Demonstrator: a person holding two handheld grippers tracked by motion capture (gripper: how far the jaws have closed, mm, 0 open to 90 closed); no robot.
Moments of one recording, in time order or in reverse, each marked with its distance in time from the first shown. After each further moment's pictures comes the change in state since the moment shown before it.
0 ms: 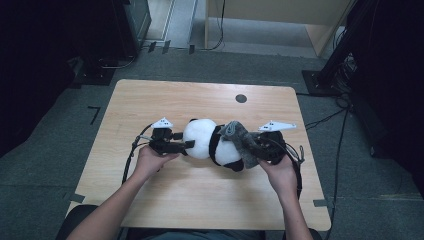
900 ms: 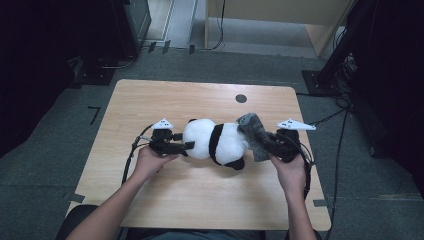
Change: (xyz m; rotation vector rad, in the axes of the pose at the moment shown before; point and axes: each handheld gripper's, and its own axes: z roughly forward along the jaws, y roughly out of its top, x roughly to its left) left arm -0.001 -0.002 0.000 0.013 0.004 0.006; right arm -0.027 -0.008 -0.013 -0.105 -0.060 0.101
